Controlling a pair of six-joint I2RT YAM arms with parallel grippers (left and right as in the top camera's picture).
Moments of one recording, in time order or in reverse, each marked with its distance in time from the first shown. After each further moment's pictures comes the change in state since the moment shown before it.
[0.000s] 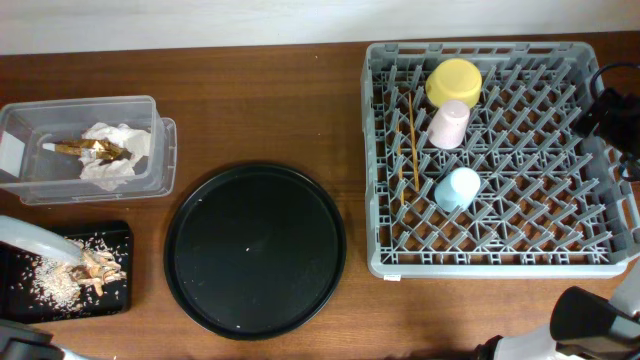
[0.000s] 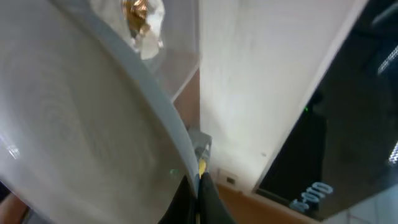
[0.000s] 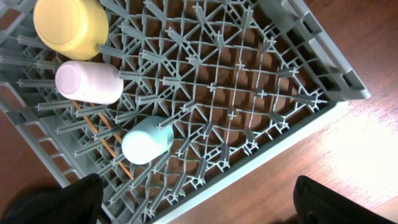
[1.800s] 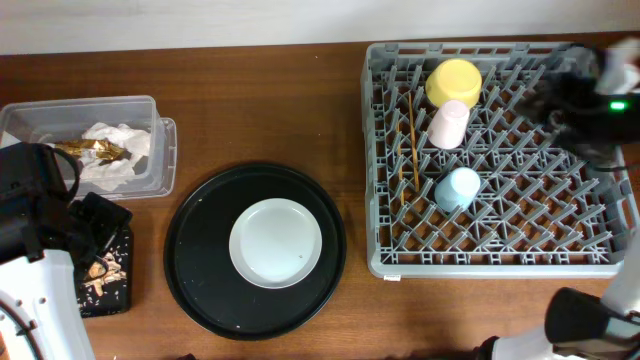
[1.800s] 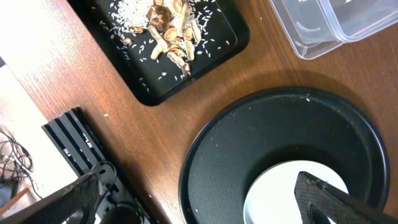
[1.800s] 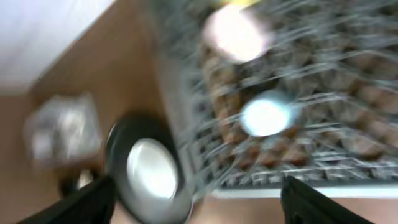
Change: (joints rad) left arm -0.856 -0.726 -0.357 0.111 -1.289 -0.811; right arm 0.128 0.001 -0.011 0.006 -0.479 -0.131
